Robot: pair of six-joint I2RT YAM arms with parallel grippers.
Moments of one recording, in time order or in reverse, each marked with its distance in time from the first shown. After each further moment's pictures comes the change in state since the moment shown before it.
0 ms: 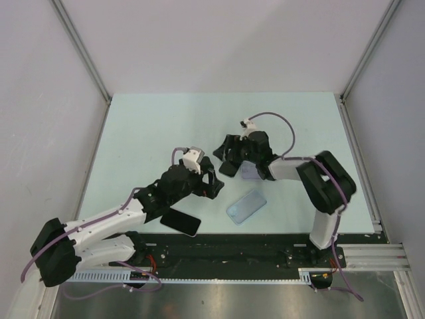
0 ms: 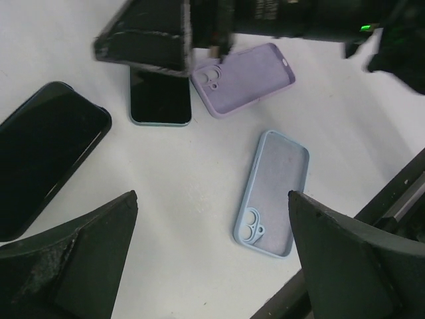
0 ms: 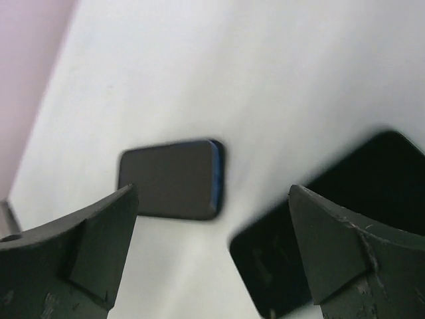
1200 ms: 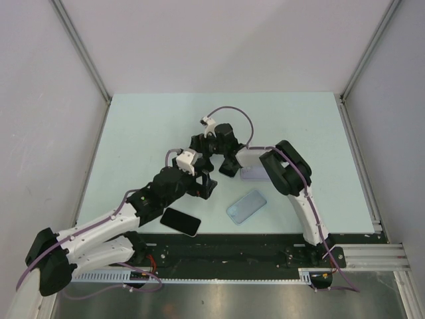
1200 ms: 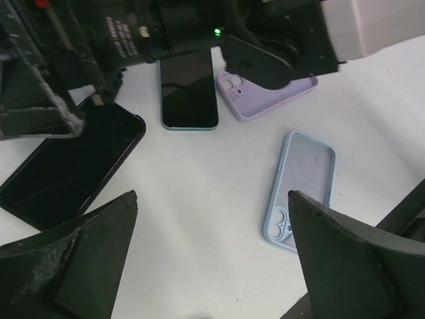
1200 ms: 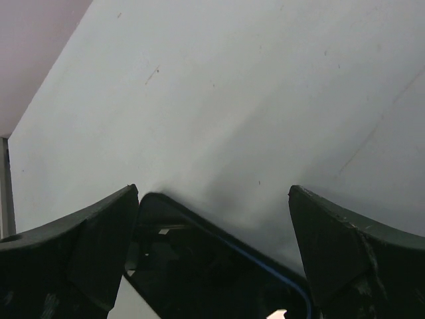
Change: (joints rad) left arm 0.043 -0.099 -0.042 -0.015 -0.025 0.114; right arm 0.117 0.557 0.635 0.001 -0.293 -0.139
